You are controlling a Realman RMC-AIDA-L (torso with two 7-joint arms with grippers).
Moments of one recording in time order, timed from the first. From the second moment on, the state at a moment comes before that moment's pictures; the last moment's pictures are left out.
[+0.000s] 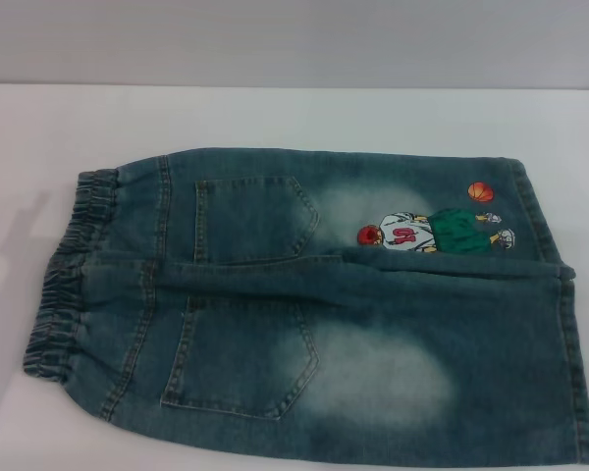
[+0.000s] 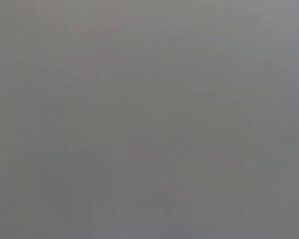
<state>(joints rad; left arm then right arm) -0.36 -2.06 0.58 -0.03 0.90 1.72 -0.62 0.41 2.08 -0.90 0.02 -0.36 -1.67 0.41</state>
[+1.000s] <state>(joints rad) -0.33 -2.05 0.63 0.19 0.91 1.69 -1.04 0.40 2.08 -0.90 0.02 -0.36 -1.67 0.41</state>
